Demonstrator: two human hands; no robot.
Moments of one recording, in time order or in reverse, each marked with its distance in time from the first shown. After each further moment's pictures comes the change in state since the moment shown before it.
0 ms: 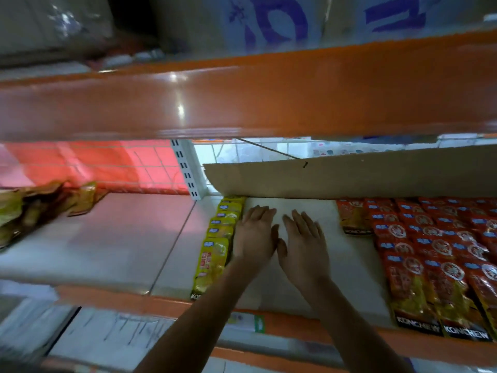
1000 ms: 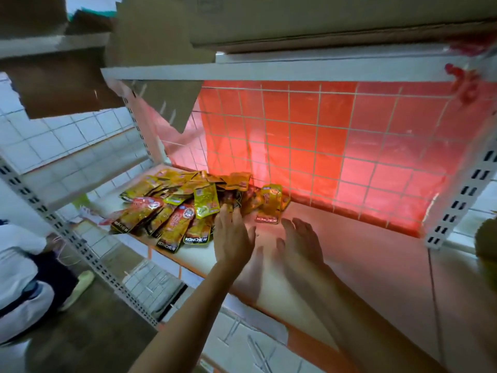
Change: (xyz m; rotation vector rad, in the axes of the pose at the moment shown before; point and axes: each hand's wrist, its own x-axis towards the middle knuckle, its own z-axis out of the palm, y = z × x) left_hand -0.076 -0.499 -0.184 0.251 0.171 -0.643; right_hand 0.136 -0.439 0.245 0.104 -0.247 -0.264
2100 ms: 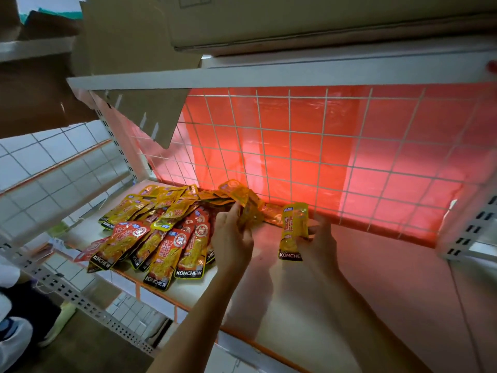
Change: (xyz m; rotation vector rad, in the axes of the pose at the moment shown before) left_hand 0.054 0.002 -0.007 -0.486 0.263 0.085; right_hand 0.048 0.008 0.001 0.693 0.274 0.410
